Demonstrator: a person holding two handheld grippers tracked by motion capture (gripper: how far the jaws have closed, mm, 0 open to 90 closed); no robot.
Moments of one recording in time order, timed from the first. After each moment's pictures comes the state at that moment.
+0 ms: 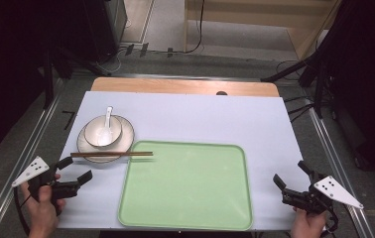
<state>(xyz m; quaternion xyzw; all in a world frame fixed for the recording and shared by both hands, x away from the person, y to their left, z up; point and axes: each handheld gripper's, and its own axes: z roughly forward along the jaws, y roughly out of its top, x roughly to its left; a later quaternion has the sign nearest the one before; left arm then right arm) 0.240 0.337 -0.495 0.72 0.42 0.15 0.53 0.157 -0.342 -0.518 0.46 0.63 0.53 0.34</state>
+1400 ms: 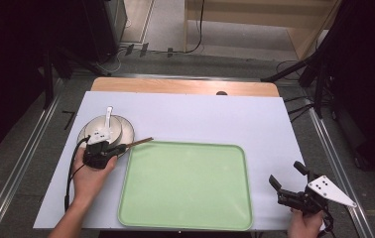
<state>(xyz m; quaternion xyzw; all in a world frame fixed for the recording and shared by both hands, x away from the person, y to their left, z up) 0.319 0.230 -0.497 0.78 0.46 0.16 0.38 0.159 -0.332 -0.519 0.46 0.64 0.52 0.33</state>
